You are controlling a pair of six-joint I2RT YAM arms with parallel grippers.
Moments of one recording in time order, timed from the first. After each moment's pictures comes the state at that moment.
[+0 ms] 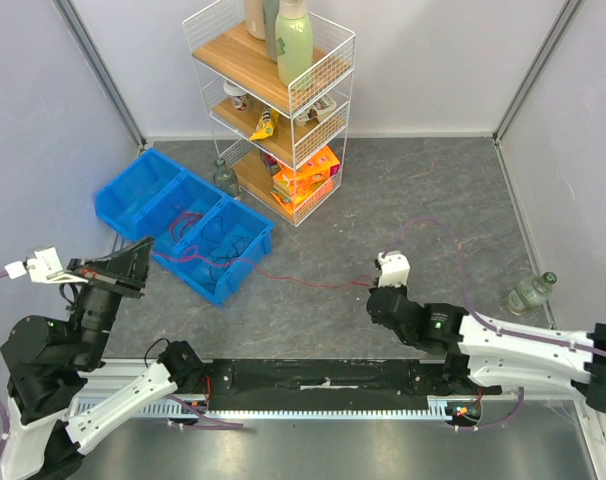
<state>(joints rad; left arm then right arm) -0.85 0.24 1.04 -0.56 -0.61 -0.47 1.16 0.95 0.47 -0.36 0.64 0.71</state>
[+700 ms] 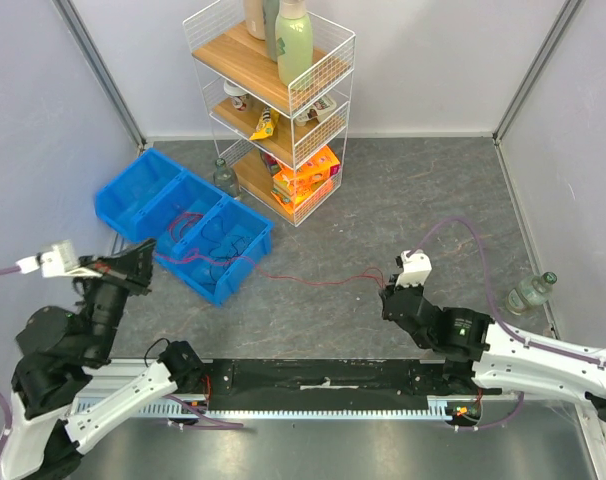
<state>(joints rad) -0.85 0.23 1.04 -0.65 -0.74 -0.44 1.16 0.70 0.46 -0.46 0.73 0.75</state>
